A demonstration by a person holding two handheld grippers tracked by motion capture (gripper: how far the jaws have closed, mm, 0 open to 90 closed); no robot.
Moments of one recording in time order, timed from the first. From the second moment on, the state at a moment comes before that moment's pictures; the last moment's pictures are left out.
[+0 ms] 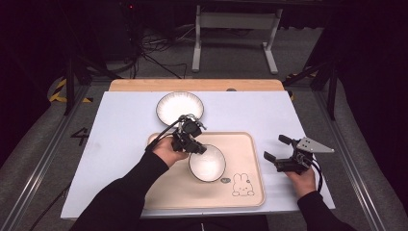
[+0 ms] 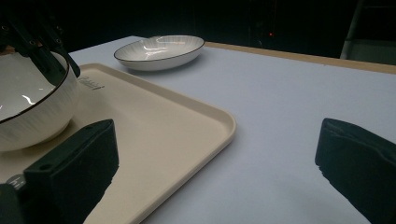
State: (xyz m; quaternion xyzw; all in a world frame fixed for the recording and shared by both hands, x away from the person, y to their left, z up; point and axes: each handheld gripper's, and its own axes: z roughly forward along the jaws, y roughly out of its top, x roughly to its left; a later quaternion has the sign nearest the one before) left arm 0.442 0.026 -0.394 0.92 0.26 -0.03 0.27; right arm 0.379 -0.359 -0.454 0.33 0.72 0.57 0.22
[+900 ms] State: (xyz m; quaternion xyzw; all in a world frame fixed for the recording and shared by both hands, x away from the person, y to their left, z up) left arm 0.451 0.039 -0.396 0.92 0.27 -0.05 0.29; right arm 0.379 -0.359 -0.454 0.33 0.72 0.57 0.21
